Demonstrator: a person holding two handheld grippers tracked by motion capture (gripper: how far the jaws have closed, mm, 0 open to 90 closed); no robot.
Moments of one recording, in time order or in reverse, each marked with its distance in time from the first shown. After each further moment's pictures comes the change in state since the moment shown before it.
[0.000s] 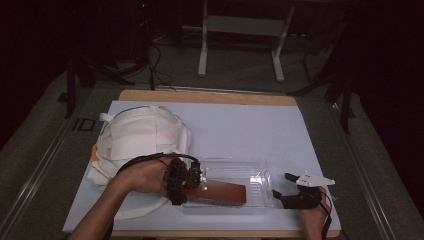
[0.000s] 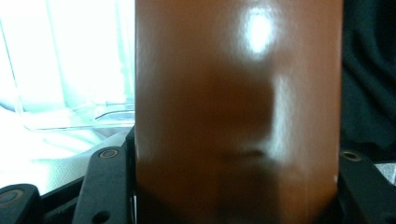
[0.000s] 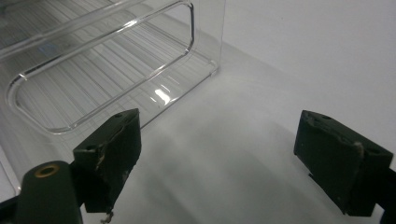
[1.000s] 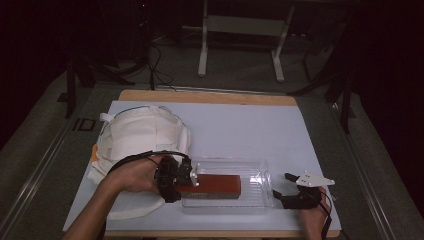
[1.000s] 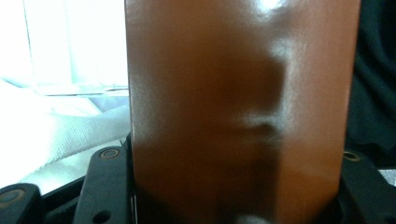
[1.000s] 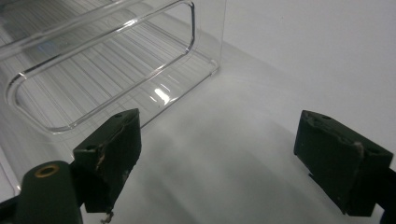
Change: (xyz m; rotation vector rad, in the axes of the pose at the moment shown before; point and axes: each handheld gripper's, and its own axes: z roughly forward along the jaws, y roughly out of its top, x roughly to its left) left arm 0.003 -0.021 -0.005 -0.031 0.020 -0.033; right arm 0.000 0.000 0.000 0.000 -0.002 -0.004
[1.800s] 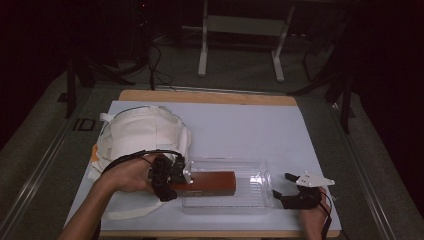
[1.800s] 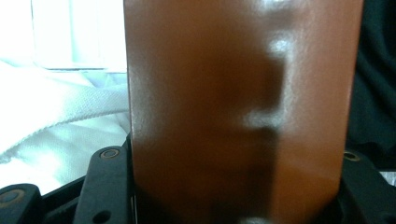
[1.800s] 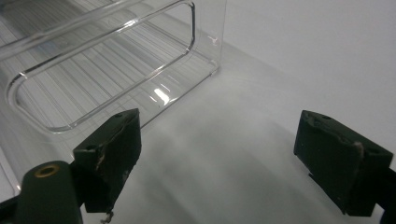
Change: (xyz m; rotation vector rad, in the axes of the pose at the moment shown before) left arm 0.002 -0.015 -0.001 -0.016 -0.001 -0.032; right arm 0.000 0.000 0.000 -0.002 -0.002 -0.003
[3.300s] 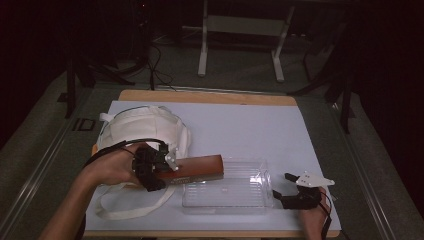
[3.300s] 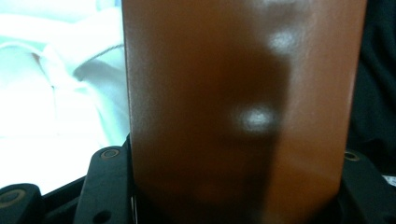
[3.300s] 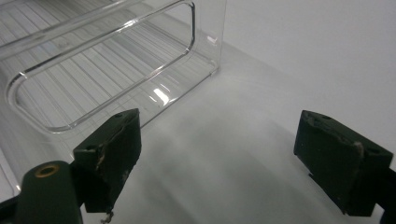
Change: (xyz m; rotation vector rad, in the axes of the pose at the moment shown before) left arm 0.013 -0.032 -0.024 -0.038 0.035 -0.083; right arm 0.000 0.000 0.000 -0.001 -0.003 -0.002
